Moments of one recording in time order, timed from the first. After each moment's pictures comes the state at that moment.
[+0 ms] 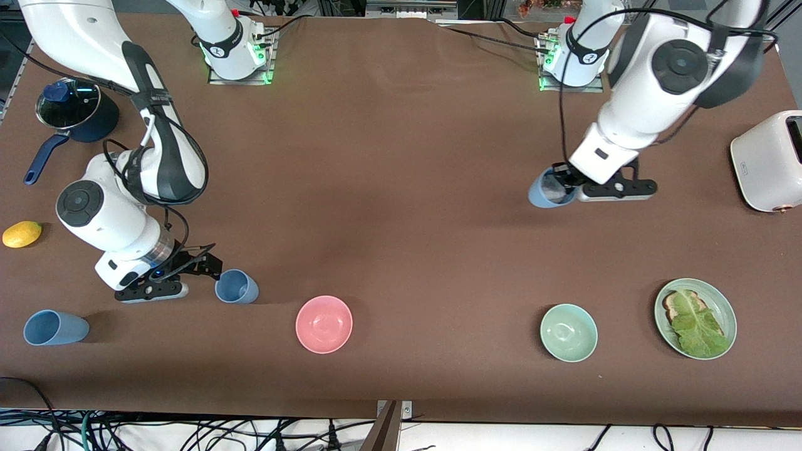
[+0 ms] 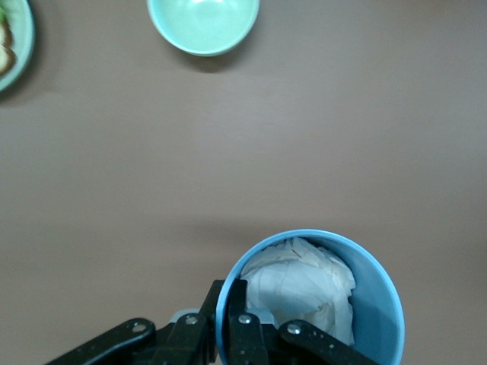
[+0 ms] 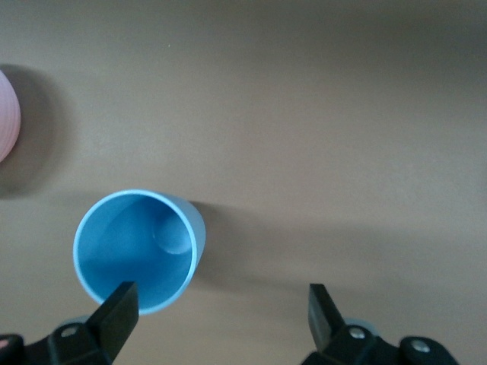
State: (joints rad) left arm -0.02 0.03 -0.34 -1.97 0.00 2.02 -0.47; right arm 0.06 0.54 0.04 -1.69 -0.01 2.39 -0.02
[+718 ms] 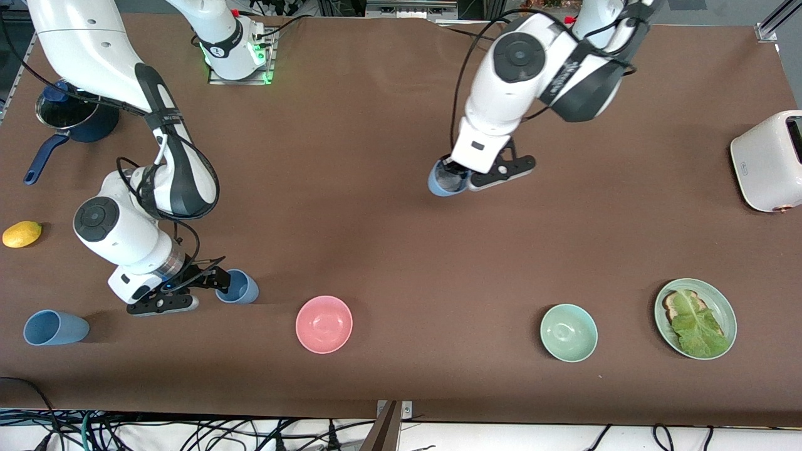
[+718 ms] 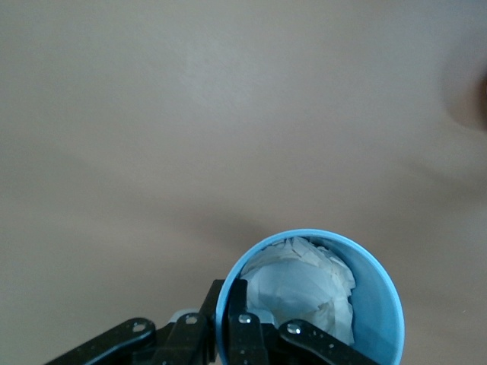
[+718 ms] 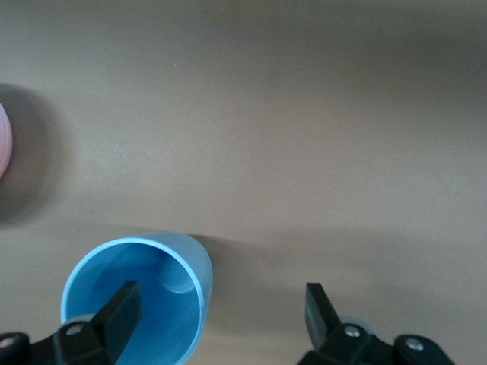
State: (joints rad) left arm -0.25 0.29 -0.46 -1.74 0.05 2.02 -1.13; right arm 0.08 0.63 0.04 -1.61 -0.01 2.42 -0.02
